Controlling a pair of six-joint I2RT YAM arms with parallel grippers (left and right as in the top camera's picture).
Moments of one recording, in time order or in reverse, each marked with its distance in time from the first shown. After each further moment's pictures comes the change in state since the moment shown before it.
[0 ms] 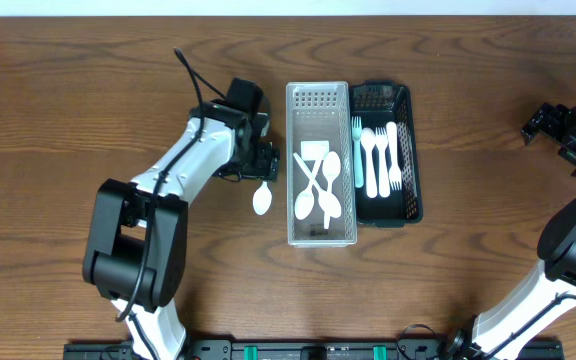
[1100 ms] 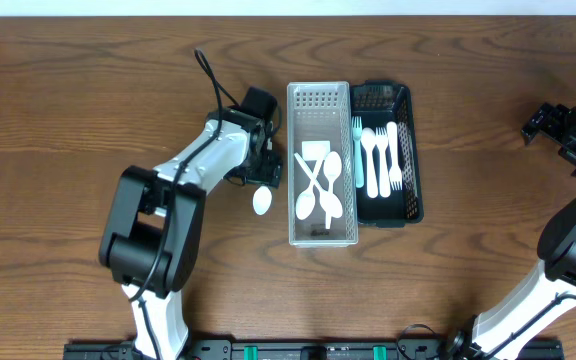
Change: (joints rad) left arm -0.034 0.089 0.000 0.030 -0.129 -0.004; right arm 0.000 0.000 0.000 0.000 0.000 0.000
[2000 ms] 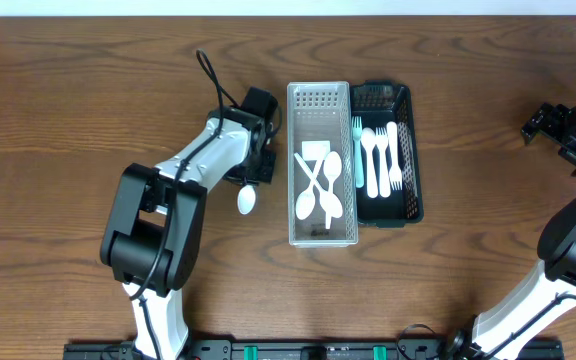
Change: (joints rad) left arm 0.007 0.006 0.024 -0.039 0.000 -0.003; right arm 0.000 0.000 0.000 0.000 0.000 0.000
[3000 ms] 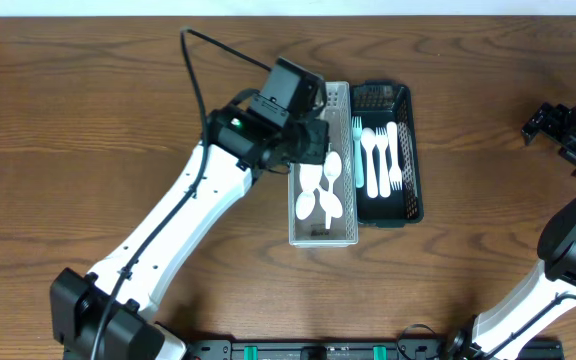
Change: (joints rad) left arm -0.223 -0.374 0.173 -0.033 0.189 -0.254; right arm 0.000 0.000 0.000 0.000 0.000 0.000
